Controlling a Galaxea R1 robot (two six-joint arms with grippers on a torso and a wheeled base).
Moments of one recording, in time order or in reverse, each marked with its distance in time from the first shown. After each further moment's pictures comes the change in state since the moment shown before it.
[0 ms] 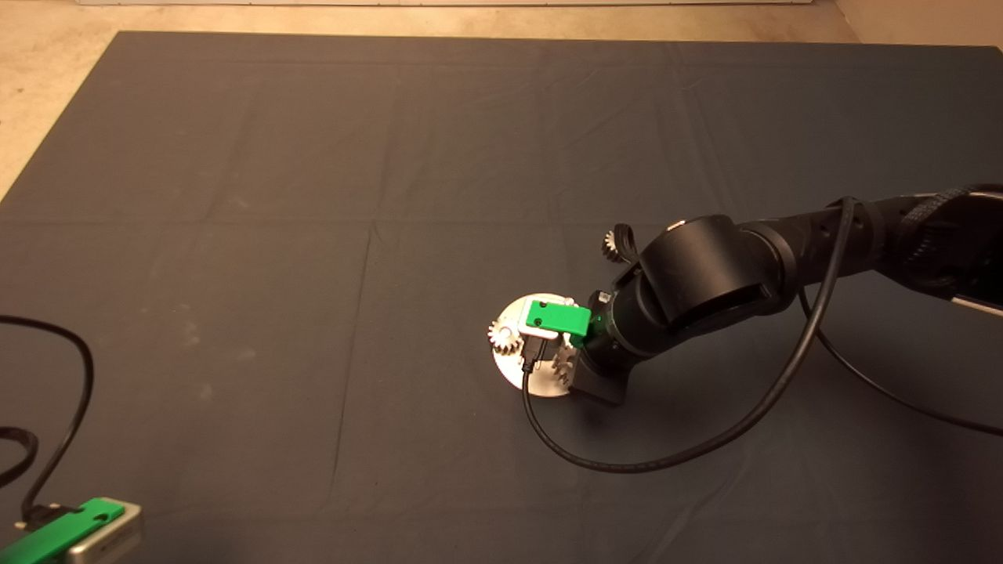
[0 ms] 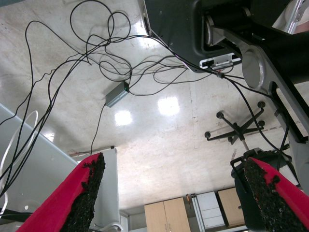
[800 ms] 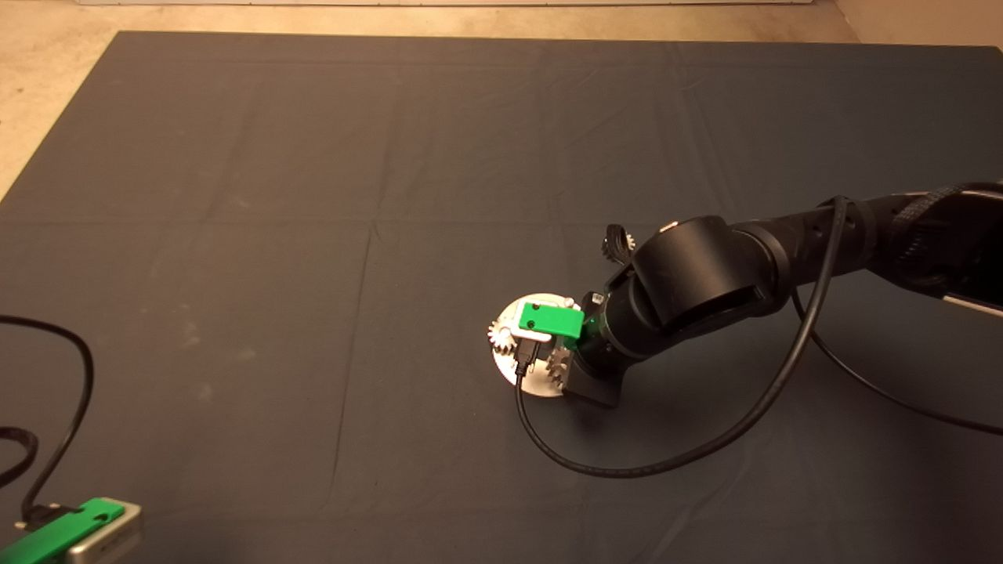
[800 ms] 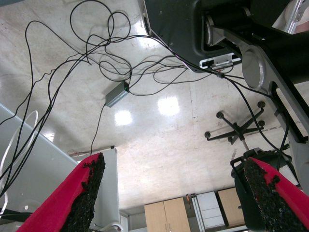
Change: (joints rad) left arm 0.000 0.000 0.000 0.000 0.000 0.000; right arm 0.002 0.019 0.000 0.000 -0.003 0.000
